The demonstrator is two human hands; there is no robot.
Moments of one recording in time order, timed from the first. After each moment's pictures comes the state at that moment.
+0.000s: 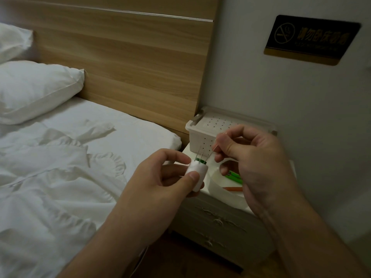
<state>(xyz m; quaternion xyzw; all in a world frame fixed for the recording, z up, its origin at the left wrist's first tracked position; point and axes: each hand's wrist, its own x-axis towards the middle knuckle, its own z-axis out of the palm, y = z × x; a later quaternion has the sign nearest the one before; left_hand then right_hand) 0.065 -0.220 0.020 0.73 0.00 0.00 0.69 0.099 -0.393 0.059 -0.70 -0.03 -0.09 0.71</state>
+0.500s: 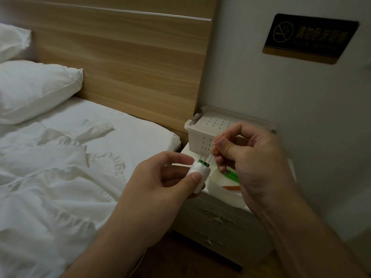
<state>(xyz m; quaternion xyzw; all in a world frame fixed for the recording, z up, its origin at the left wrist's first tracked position) 0.063 -0.224 0.019 0.72 0.00 0.01 0.69 0.099 -0.391 0.060 -0.70 -0.05 -0.10 0.71</state>
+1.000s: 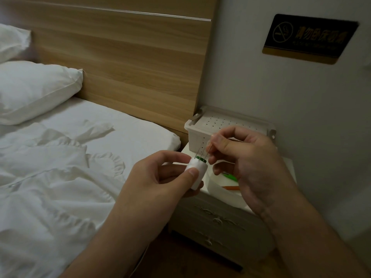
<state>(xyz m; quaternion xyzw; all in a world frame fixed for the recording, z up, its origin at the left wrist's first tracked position) 0.065 -0.222 0.020 0.72 0.00 0.01 0.70 0.099 -0.395 0.062 -0.68 -0.05 -0.02 0.73</state>
